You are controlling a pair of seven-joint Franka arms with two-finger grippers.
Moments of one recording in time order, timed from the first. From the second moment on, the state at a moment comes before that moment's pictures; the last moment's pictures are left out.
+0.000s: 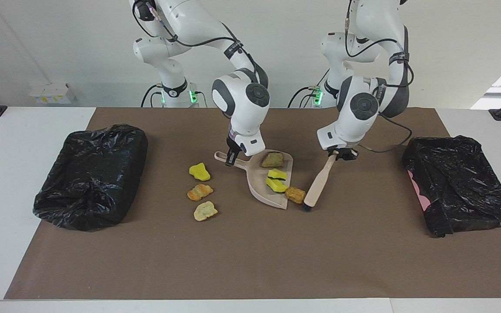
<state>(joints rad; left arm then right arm) -0.37 0.11 -0.04 -2.05 0.00 1.91 0.29 0.49 0.34 0.11 -1.78 -0.24 1.90 -0.60</state>
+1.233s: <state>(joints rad) -0.40 -0.01 -0.03 -2.12 -0.04 1.87 -0.15 0.30 0.27 0.10 -1.78 -0.24 1.95 -0.92</state>
